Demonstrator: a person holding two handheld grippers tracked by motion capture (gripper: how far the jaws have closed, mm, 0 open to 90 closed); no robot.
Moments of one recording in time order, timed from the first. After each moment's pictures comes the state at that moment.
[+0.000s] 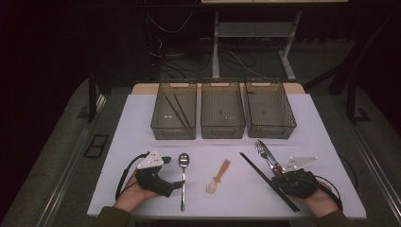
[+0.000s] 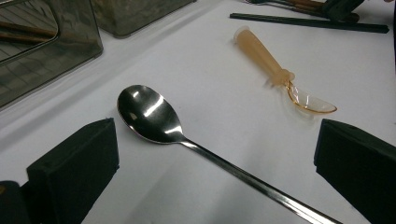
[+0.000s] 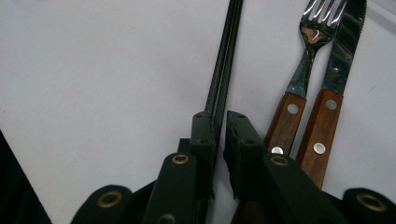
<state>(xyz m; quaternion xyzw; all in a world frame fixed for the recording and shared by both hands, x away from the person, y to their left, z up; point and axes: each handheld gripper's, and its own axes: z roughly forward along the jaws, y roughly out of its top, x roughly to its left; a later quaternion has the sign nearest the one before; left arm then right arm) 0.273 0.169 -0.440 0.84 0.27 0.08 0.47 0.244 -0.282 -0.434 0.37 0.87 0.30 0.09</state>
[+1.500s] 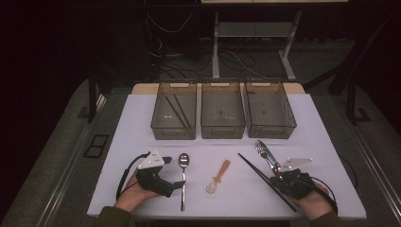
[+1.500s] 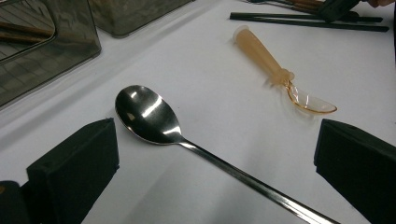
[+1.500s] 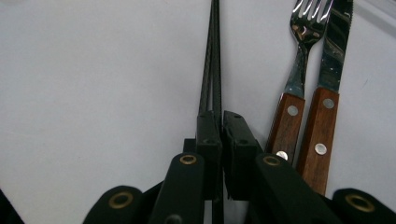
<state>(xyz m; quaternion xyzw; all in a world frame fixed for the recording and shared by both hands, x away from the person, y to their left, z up) 0.273 0.168 -0.440 0.84 0.27 0.08 0.47 0.241 -0.269 -0.434 0.40 0.86 0.29 0.12</state>
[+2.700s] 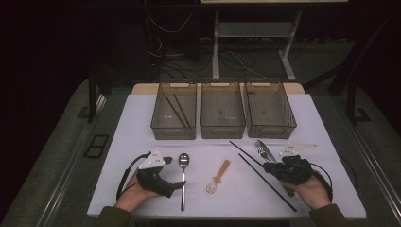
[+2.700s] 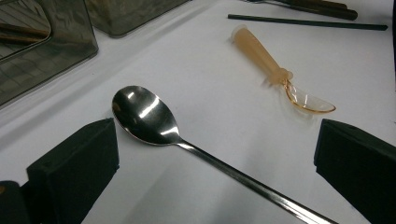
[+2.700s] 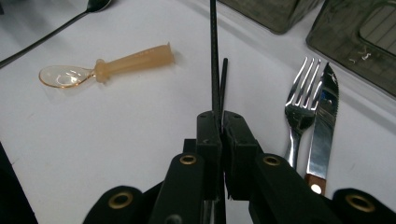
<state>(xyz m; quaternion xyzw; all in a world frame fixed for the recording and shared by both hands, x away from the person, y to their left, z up) 0.273 0.166 -0.440 0.84 0.27 0.08 0.47 0.264 -0.262 -0.402 0.38 0.84 0.37 0.10</state>
